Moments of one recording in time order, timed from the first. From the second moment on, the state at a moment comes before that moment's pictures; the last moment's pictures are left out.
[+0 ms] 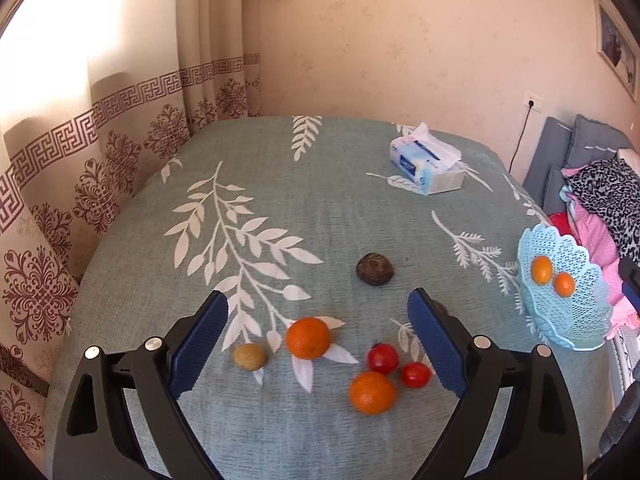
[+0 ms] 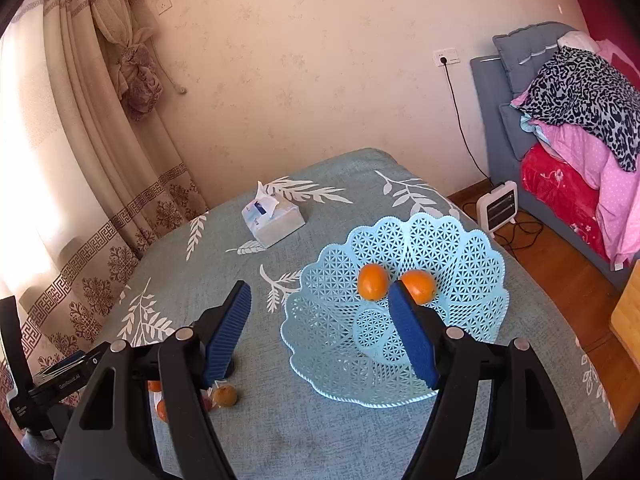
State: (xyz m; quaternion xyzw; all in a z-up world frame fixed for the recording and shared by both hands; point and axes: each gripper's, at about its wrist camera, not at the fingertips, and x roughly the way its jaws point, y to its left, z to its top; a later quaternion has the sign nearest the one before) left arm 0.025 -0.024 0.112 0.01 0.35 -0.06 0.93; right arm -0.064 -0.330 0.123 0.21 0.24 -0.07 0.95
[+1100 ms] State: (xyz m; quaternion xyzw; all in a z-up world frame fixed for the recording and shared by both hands) left arm 0.057 0.036 0.012 -0.01 0.43 -0.02 0.90; right arm -0.031 -0.225 0.065 0.12 0.34 0.05 0.93
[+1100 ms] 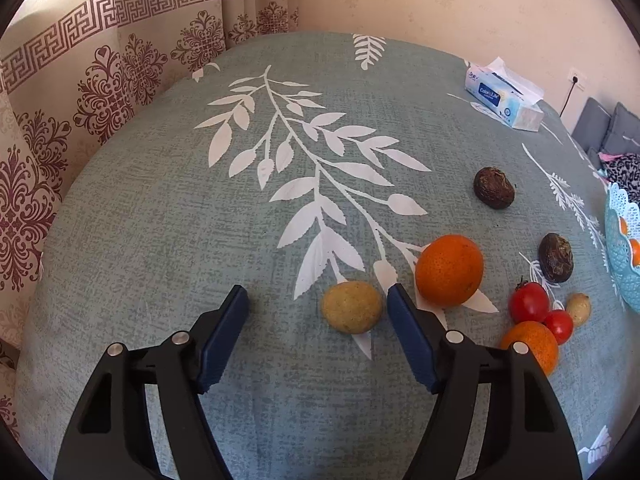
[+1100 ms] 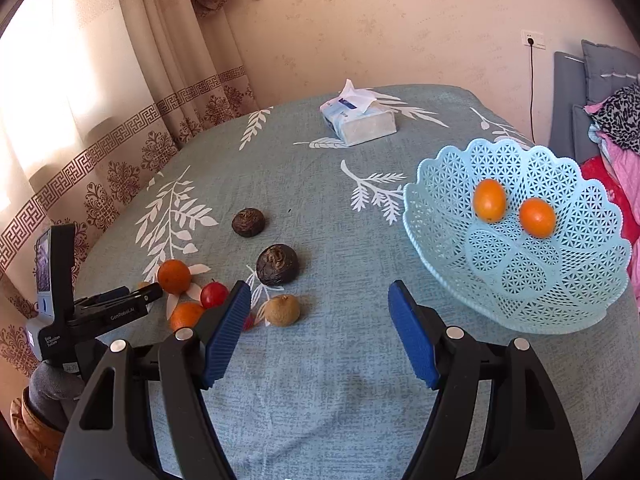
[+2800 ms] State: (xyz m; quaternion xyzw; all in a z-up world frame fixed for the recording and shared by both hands) left arm 0.027 0.079 0.032 -0.11 0.34 0.03 0.93; right arm 0.072 -0.075 0.043 0.01 0.42 0.20 0.89
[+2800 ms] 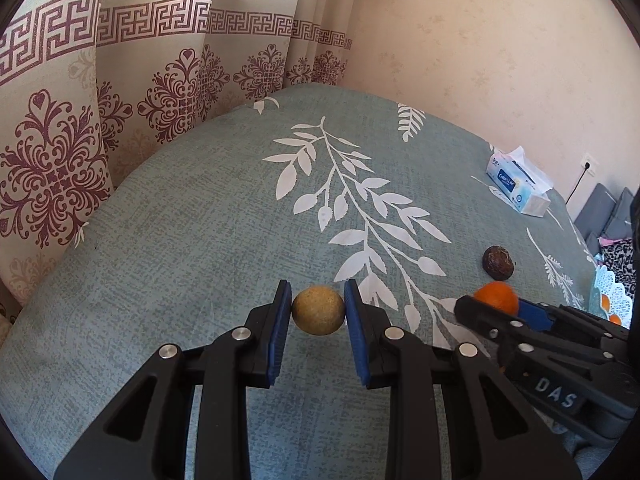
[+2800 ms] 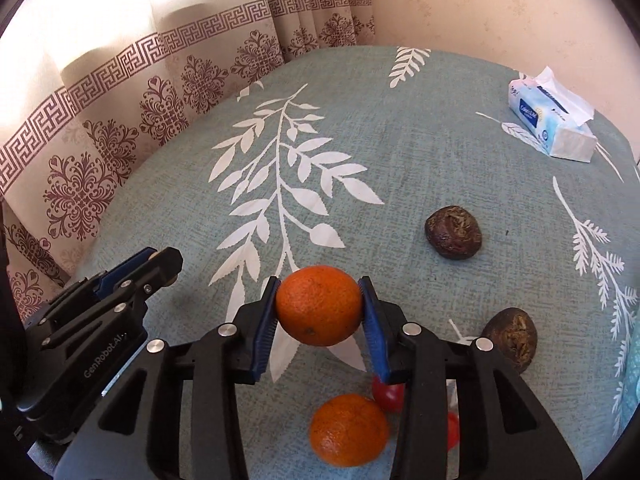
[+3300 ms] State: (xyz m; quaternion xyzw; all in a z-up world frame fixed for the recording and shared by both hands) left arm 0.025 0.081 0.034 -0.12 0.34 0.01 0.93; right arm 0.031 -0.160 0.095 0.08 0.34 0.13 0.93
